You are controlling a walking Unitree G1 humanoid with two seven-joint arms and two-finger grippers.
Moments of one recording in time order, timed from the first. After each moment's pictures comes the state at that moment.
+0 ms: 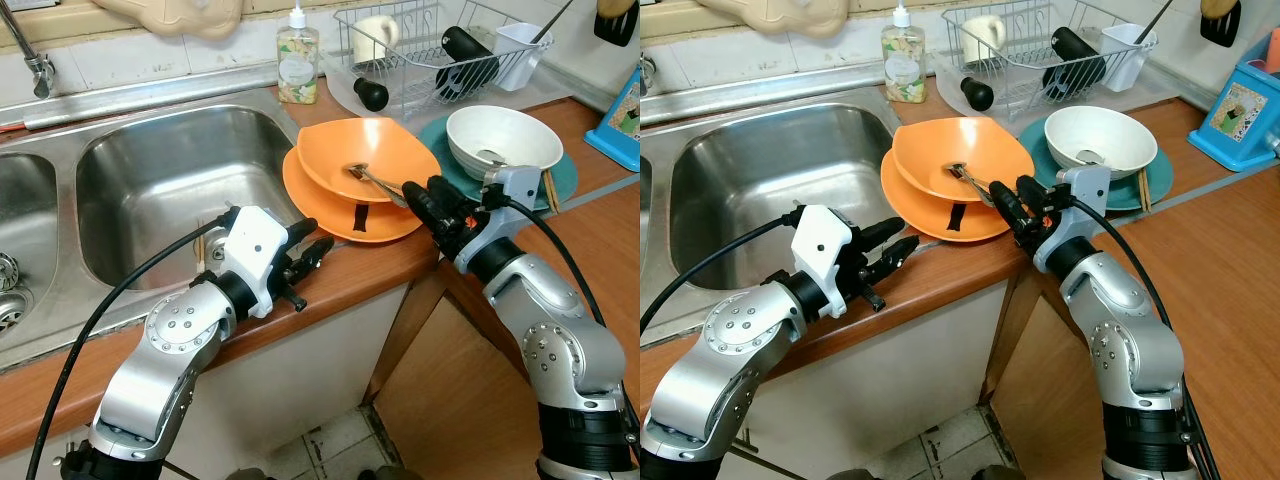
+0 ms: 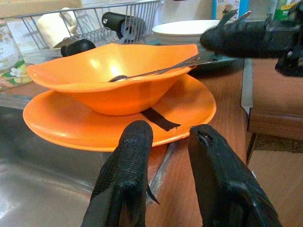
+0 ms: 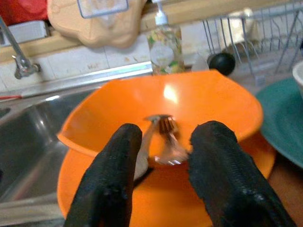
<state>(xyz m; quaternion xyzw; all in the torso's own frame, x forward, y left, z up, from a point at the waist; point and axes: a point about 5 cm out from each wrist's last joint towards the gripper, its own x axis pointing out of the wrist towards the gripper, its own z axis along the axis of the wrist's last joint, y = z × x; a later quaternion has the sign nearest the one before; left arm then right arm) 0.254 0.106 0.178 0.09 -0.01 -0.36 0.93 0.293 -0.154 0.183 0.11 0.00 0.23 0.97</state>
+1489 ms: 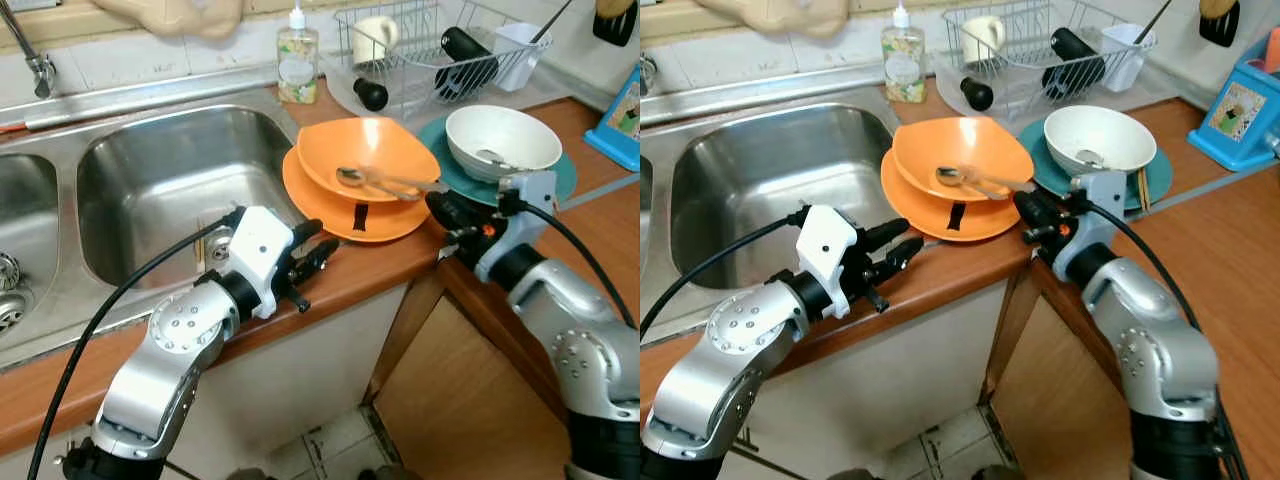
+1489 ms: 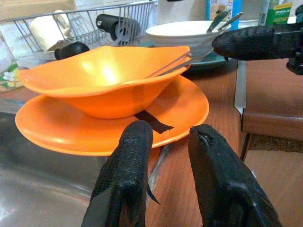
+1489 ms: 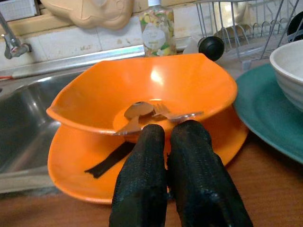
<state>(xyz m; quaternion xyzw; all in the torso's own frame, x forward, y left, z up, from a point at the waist) 0.254 0.102 0.180 0.09 -0.01 -0.36 0.93 0.282 -0.174 0.186 0.09 0.03 0.23 0.97</state>
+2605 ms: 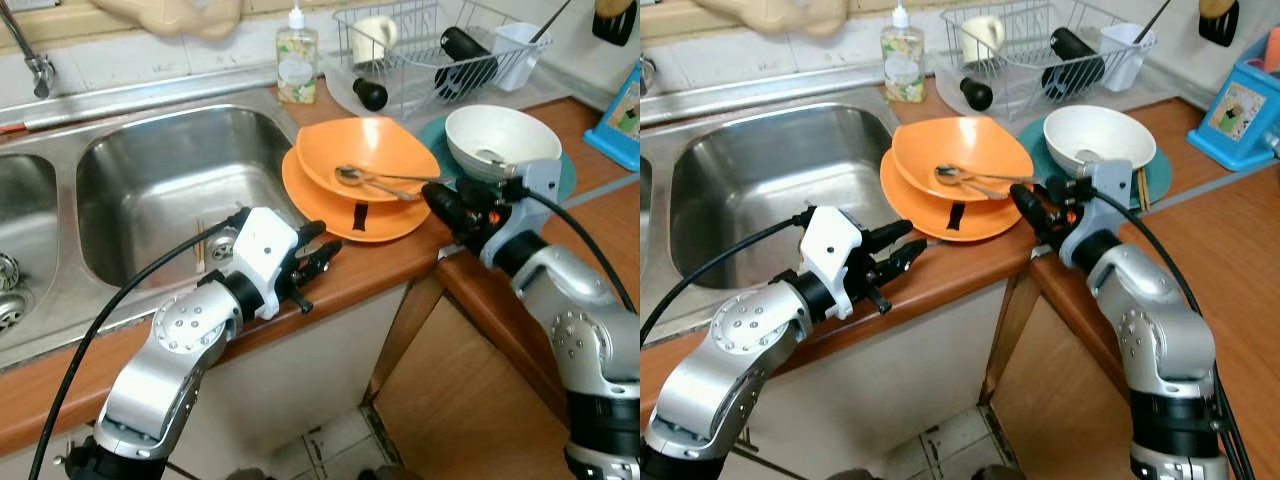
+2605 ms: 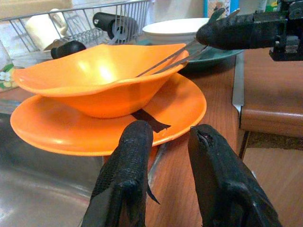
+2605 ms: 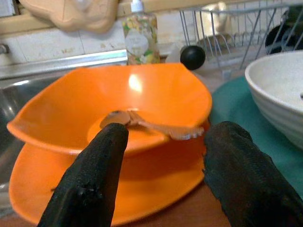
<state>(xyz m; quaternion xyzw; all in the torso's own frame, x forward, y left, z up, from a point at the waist) 0.254 0.100 0.179 0.10 -0.01 -0.37 0.93 0.302 -0.181 0.190 0.07 0.01 0.20 0.98</state>
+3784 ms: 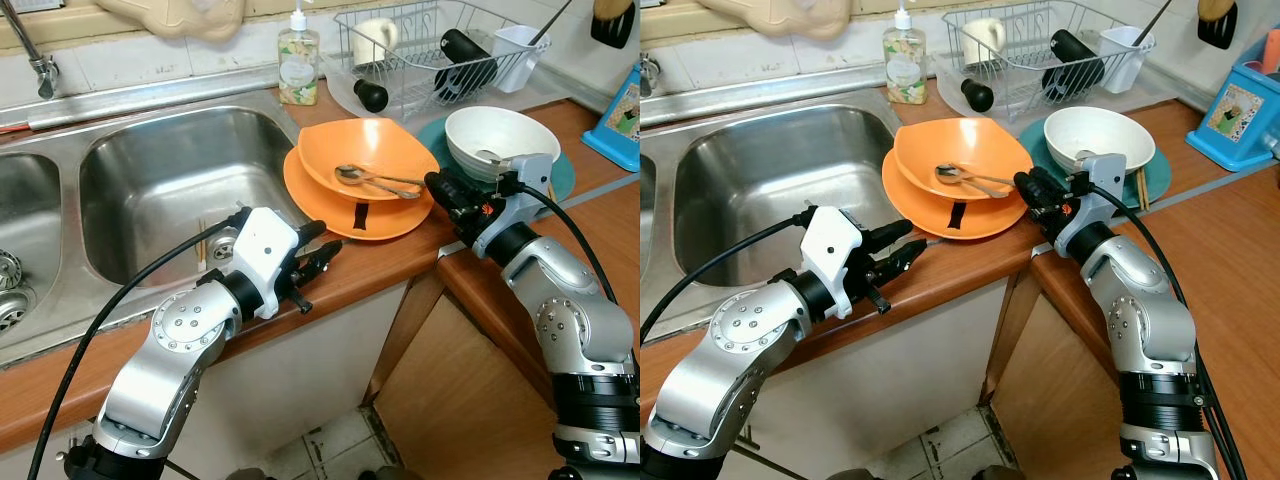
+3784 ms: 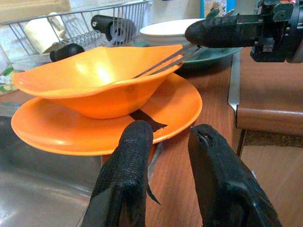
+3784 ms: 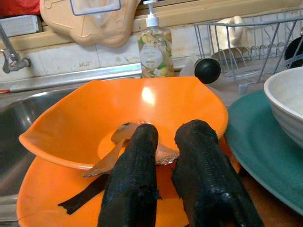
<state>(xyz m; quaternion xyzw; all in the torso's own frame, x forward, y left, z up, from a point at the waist) 0.254 0.100 0.179 0.10 -0.01 -0.37 0.92 0.317 -0.180 0.184 0.09 -0.01 0.24 0.97</state>
